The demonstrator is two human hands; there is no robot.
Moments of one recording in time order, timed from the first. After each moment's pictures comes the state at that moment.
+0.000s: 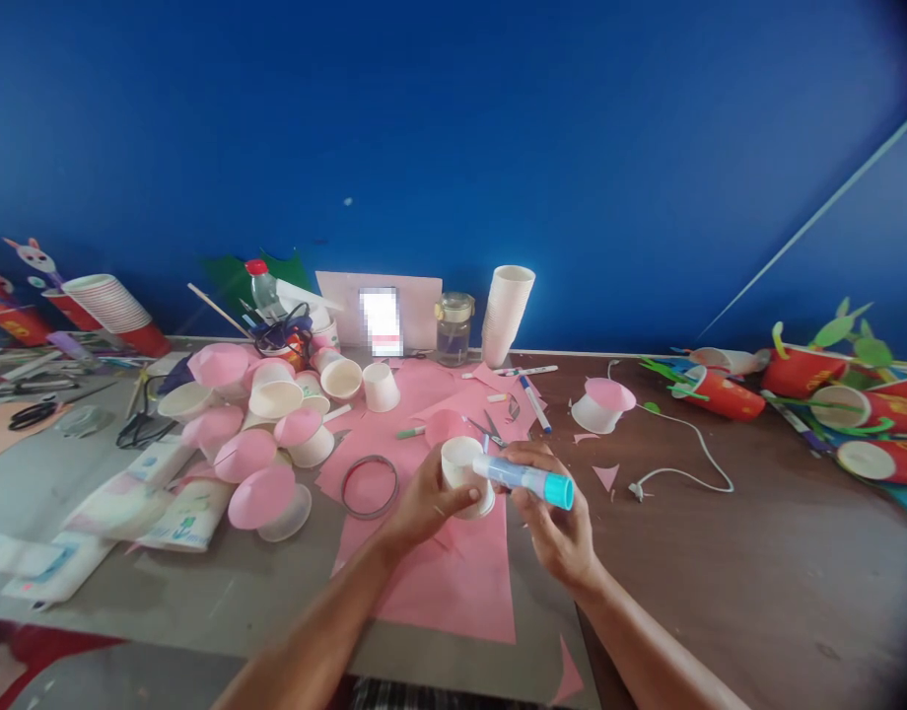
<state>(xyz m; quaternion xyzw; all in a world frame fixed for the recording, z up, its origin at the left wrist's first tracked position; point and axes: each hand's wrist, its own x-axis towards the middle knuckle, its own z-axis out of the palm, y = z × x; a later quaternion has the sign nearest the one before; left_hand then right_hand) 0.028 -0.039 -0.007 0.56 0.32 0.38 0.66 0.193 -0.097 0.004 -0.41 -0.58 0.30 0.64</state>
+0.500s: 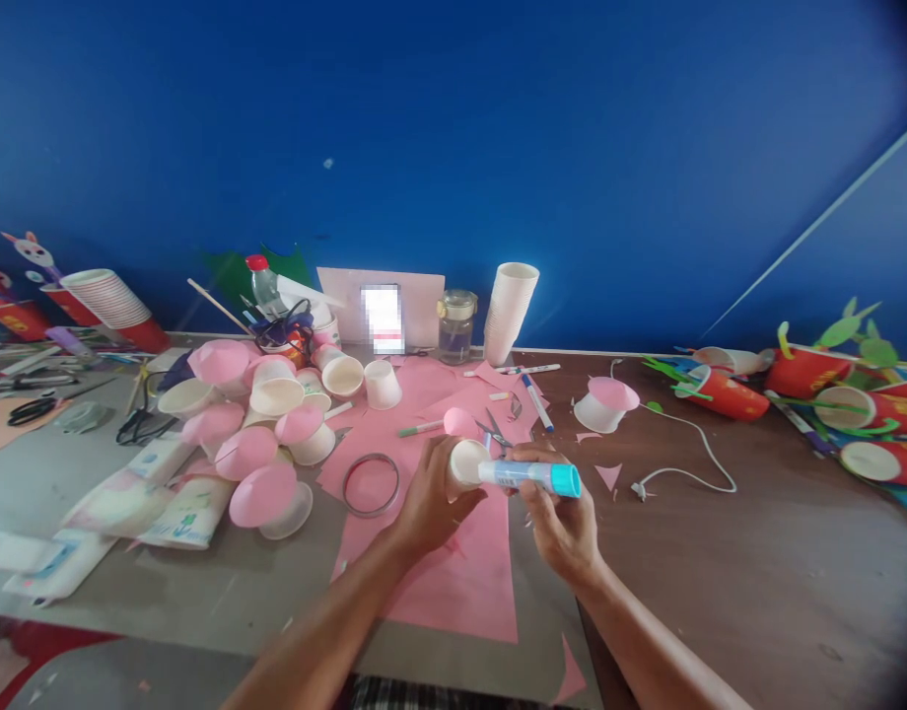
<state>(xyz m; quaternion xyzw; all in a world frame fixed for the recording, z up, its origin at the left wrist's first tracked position) 0.028 -0.037 -0.031 0.77 0.37 0.42 0.31 0.192 -0.094 0.003 -0.44 -0.57 0.25 0.65</state>
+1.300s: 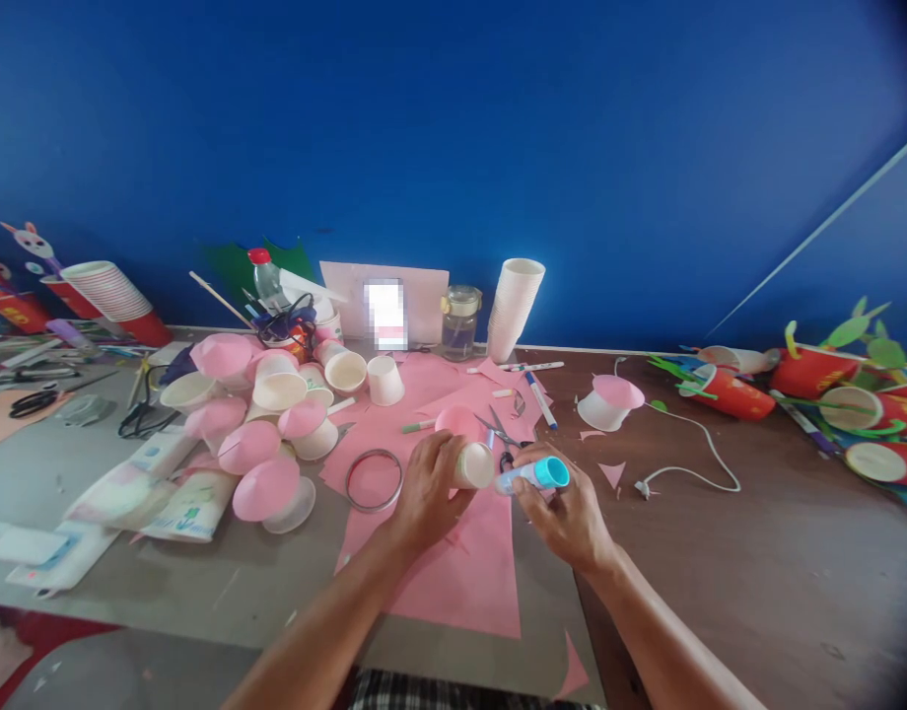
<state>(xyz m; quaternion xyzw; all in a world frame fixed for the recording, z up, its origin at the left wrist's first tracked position) 0.021 -0.033 -0.034 0.83 0.35 0.43 0.09 0.208 -0.088 0.006 -0.51 -0.69 0.13 0.50</state>
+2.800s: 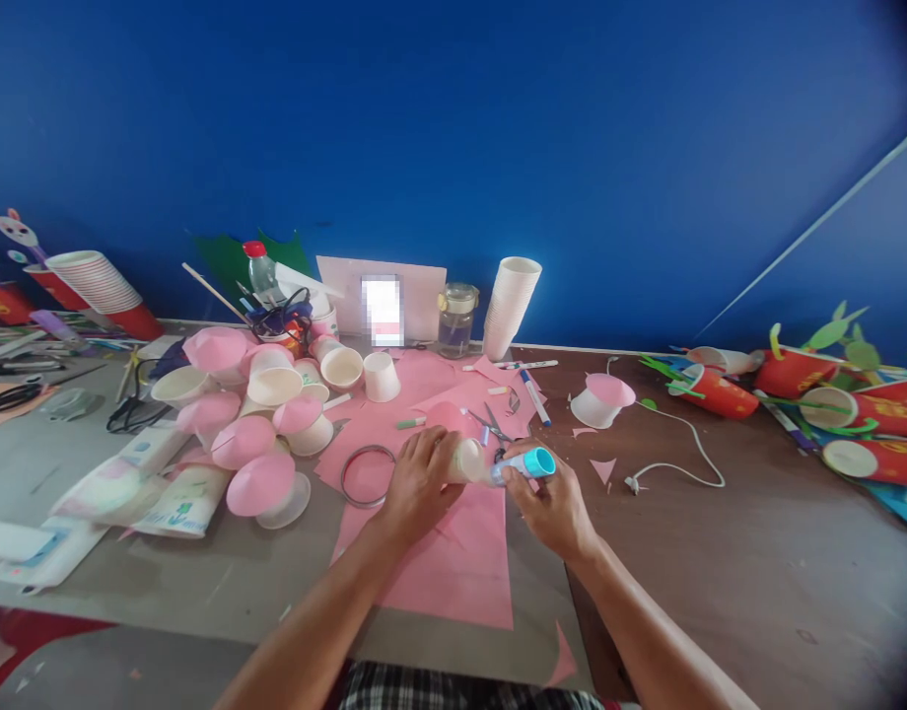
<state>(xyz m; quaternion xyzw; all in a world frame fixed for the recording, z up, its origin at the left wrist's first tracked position) 0.014 -0.029 -0.030 0.85 0.37 0.38 0.04 0.204 -0.087 -0.001 -0.55 -0.67 0.15 0.48</state>
